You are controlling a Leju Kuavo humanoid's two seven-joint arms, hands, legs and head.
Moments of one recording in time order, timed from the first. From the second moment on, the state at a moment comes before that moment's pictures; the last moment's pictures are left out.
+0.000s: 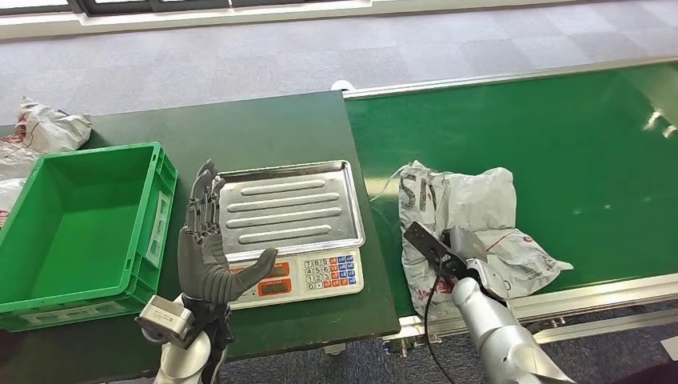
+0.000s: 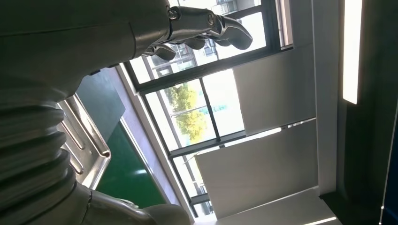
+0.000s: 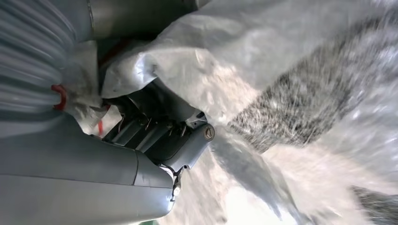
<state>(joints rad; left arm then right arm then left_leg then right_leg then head) -0.05 -0.25 -0.25 -1.55 -0.23 0.12 -0.64 -0.56 0.10 -0.31 -0.41 1.15 -0.21 -0.24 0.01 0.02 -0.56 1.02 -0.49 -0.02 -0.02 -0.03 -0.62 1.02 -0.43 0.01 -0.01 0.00</state>
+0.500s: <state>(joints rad) -0.04 -0.25 -0.25 -1.56 -0.23 0.13 -0.65 -0.52 0.15 -0.29 -0.60 1.07 -0.25 -0.26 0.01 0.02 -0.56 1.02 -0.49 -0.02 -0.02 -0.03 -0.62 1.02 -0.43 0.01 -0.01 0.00</state>
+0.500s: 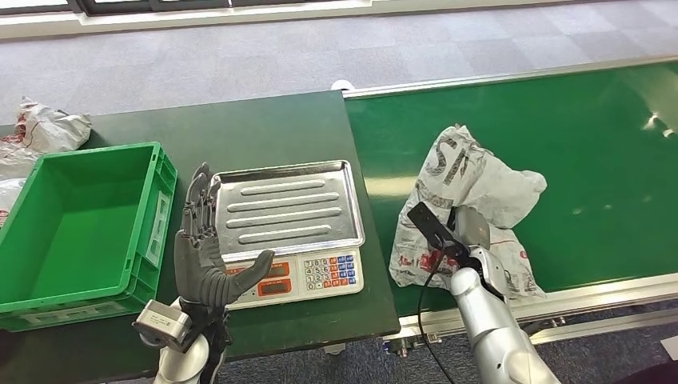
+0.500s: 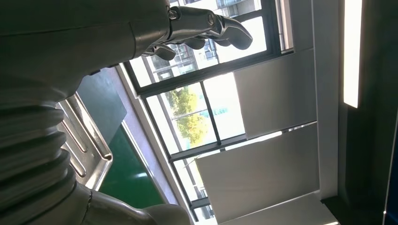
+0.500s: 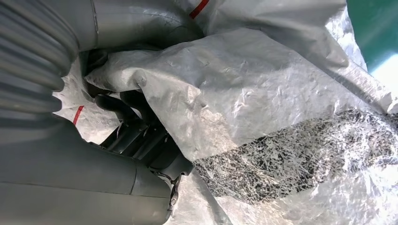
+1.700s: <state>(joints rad) -0.09 -0.25 -0.28 -1.53 -0.19 0.15 -0.67 -0.44 0.29 0.00 -1.24 0.94 -0.68 -0.35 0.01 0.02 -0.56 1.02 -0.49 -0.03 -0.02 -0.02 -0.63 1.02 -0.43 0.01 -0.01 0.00</state>
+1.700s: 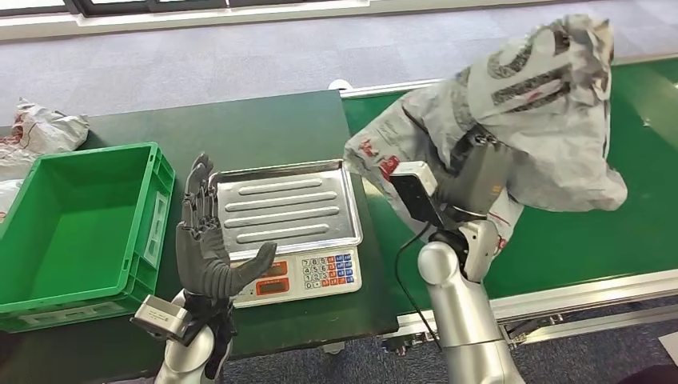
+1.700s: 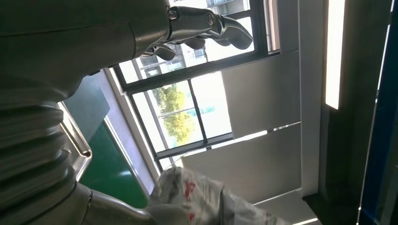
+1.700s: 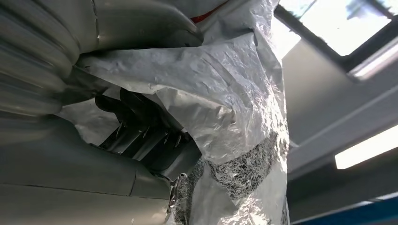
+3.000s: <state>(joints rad) -0.13 -0.25 -0.28 -1.57 -0.09 0.14 -0.70 -0.70 0.37 0.38 -0.67 0.58 -0.31 -0.34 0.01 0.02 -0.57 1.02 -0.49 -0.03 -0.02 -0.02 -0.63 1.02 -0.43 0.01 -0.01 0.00</state>
